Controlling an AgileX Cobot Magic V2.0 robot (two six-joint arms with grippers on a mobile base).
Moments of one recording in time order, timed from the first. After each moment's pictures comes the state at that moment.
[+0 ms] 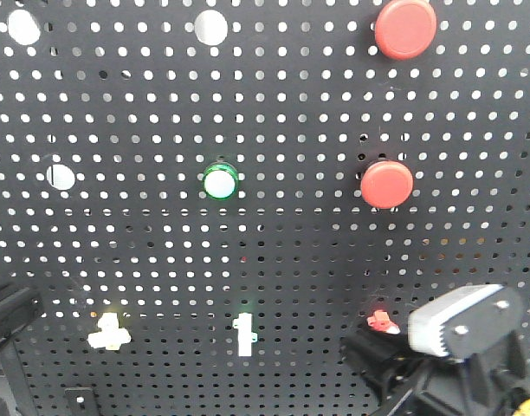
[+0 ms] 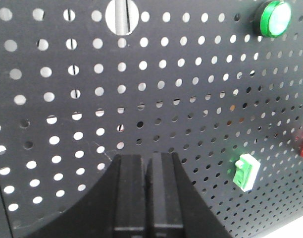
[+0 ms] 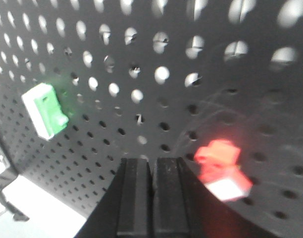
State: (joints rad) left arm -0.46 0.74 -0.63 -0.37 0.01 0.31; right arm 0.53 1.12 -0.61 -0.27 -0.18 0.29
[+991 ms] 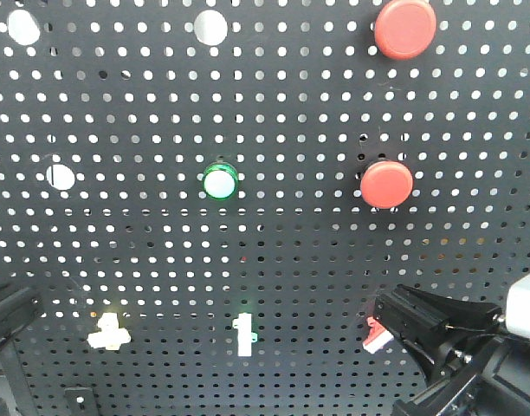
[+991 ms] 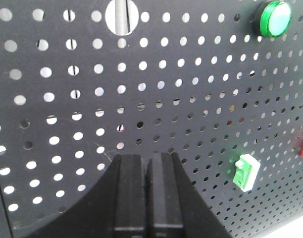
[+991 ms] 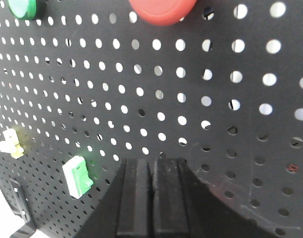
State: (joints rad) left arm -0.46 0.74 -0.63 -0.37 0.01 0.31; right arm 0.53 0.93 -0.61 -0.24 -0.20 0.28
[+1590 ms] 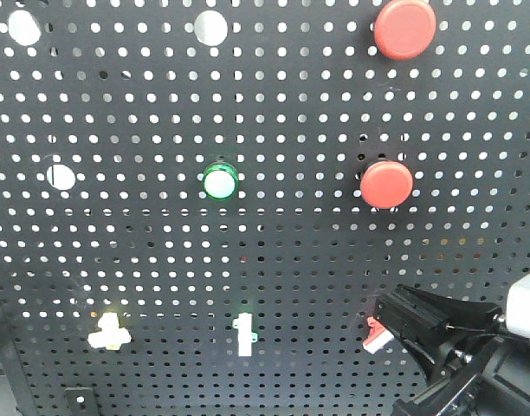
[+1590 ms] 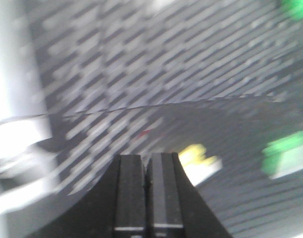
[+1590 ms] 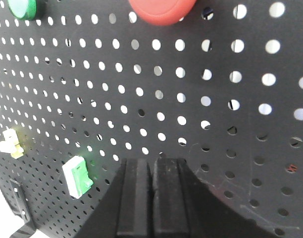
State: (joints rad) left arm -0.35 0.59 -0.36 -0.37 -0.17 0.31; right arm 0.53 0.93 -0.61 -0.24 -0.20 0.28
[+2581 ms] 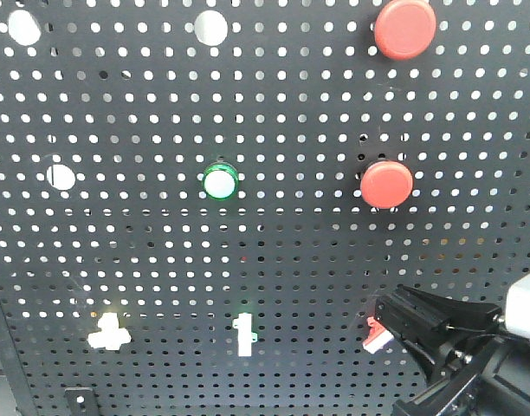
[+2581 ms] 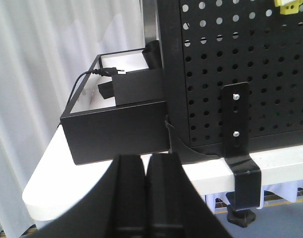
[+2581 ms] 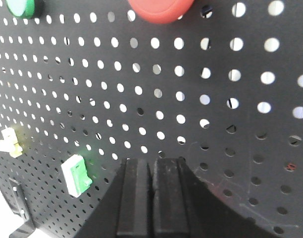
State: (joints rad) left arm -0.06 -0.01 0.03 0.06 0.13 0.05; right arm 0.53 0.93 -0.61 -0.24 -0.19 0.28
